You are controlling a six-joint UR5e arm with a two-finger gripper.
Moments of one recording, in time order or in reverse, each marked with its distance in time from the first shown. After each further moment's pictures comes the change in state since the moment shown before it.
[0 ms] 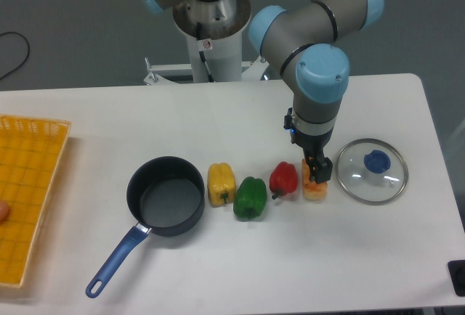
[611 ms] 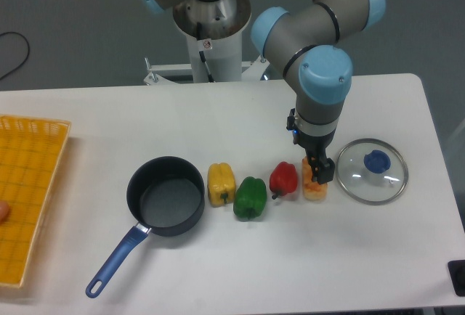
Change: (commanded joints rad) arm 0.021 -0.040 -0.034 0.052 0.000 0.002
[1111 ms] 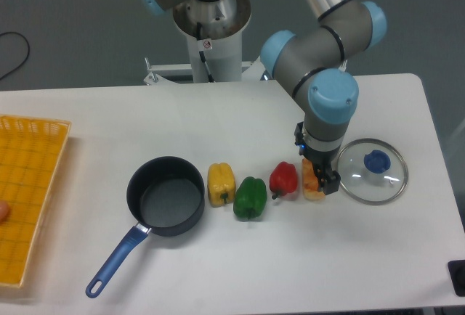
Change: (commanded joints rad) arm 0.028 -0.080 -0.005 0.084 0.002 0.049
